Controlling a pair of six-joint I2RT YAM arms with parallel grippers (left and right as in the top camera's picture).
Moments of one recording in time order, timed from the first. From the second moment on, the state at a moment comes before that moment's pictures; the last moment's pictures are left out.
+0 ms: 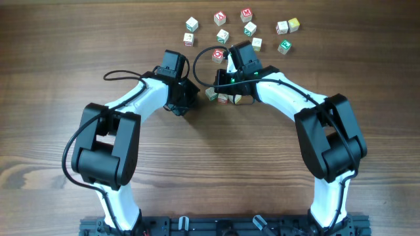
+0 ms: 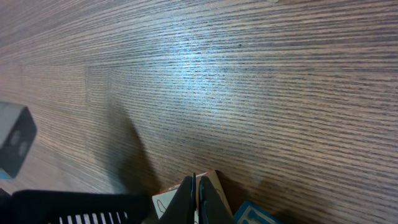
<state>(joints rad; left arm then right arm) -0.30 1.99 1.20 -0.47 0.33 -1.09 0.45 2.08 1.35 -0.26 -0.34 0.54</state>
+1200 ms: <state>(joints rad) -0.30 2.02 1.17 -0.22 0.38 -1.09 0.45 2.08 1.35 -0.28 -0.36 0.55</state>
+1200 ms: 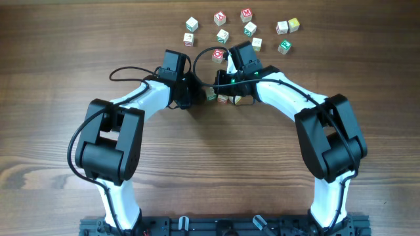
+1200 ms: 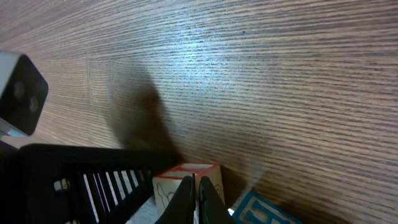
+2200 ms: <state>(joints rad) -0.30 2.03 1.17 -0.20 0.36 -1.09 0.44 2.08 1.35 -0.28 -0.37 0.55</state>
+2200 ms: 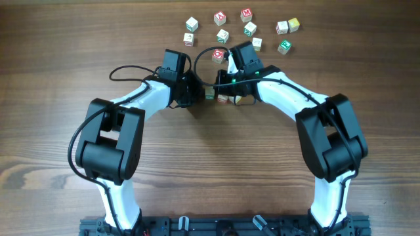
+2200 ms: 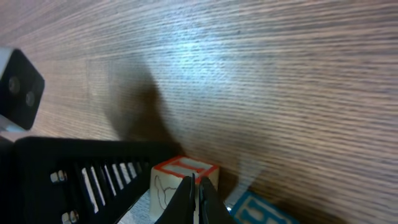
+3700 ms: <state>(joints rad) -0.30 2.03 1.17 -0.15 0.37 -1.09 0.36 1.97 1.35 -0.47 -0.22 0.56</state>
